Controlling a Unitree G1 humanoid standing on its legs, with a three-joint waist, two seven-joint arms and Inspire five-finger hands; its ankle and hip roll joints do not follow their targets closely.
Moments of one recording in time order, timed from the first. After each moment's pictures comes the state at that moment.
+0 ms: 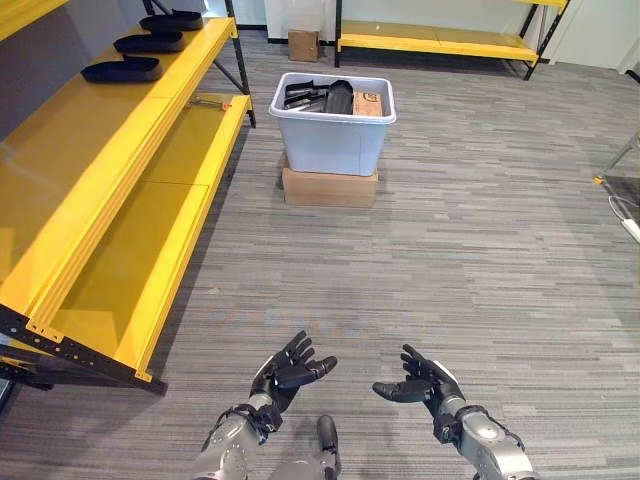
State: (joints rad) left arm 0.03 0.24 -0.15 0.54 -0.70 0.01 -0.25; right arm 0.03 -0.27 0.26 0.46 0.39 0.07 0.06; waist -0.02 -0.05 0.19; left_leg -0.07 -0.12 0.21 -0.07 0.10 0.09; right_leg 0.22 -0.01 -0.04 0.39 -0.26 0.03
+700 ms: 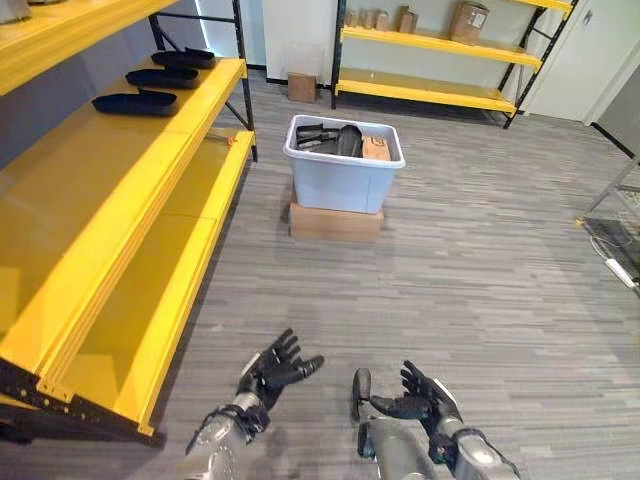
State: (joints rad) left arm 0.04 0.26 -0.22 0.56 -0.70 -0.03 -0.25; right arm 0.14 -0.25 0.21 0.45 0.40 0.03 0.03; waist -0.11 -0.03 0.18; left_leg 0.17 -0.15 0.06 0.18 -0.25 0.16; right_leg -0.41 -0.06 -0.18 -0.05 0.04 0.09
